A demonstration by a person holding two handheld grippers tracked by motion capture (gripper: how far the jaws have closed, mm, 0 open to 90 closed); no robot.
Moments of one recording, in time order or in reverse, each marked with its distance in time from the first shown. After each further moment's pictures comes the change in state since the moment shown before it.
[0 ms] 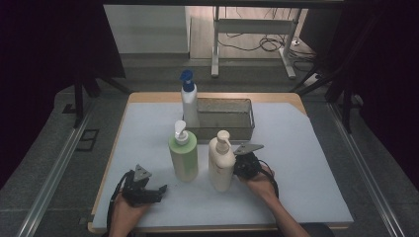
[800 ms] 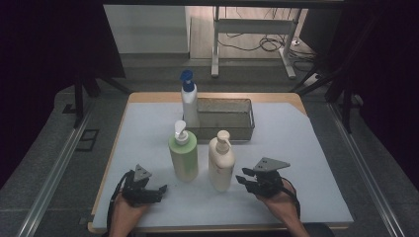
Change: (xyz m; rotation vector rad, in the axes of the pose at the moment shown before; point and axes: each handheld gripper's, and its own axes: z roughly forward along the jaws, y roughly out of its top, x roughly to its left) left arm 0.000 0.000 0.000 0.000 -0.001 -0.002; right arm 0.031 -0.027 -0.078 -0.076 -0.039 -0.022
